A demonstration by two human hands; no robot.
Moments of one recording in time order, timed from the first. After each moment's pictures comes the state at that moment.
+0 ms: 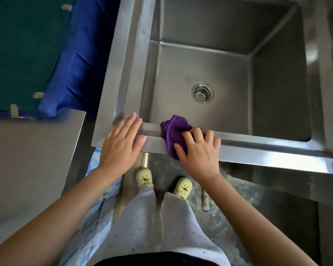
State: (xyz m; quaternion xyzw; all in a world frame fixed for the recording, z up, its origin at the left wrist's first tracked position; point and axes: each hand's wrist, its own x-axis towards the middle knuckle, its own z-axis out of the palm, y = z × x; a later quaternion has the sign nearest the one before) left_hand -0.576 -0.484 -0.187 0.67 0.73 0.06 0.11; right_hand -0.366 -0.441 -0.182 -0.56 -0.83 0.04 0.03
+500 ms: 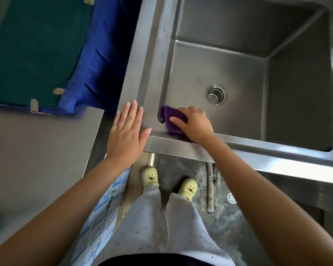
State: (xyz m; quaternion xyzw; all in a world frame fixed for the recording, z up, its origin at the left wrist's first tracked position) left_hand -0.610 -0.477 -0.194 0.65 0.76 0.02 0.09; right_hand -0.437 -0.363 -0.194 -0.54 -0.78 0.33 -0.02
